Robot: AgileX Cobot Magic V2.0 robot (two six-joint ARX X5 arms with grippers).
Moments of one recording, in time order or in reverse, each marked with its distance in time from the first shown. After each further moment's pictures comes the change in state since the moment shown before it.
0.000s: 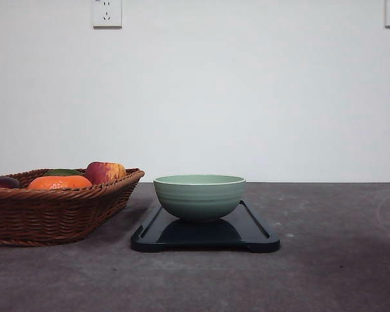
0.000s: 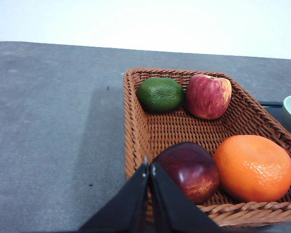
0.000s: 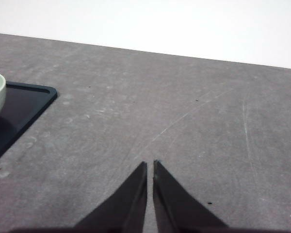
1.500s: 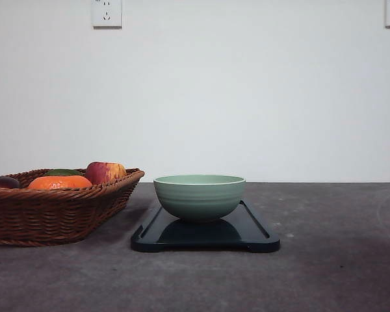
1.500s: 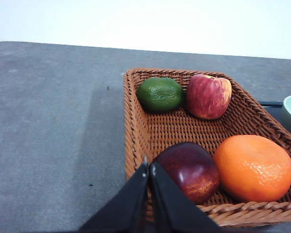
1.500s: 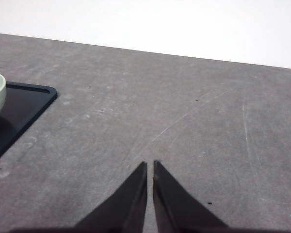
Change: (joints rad) left_arx 0.000 0.000 0.000 0.000 0.000 0.000; right_arx 0.000 0.000 0.000 0.000 0.000 0.000
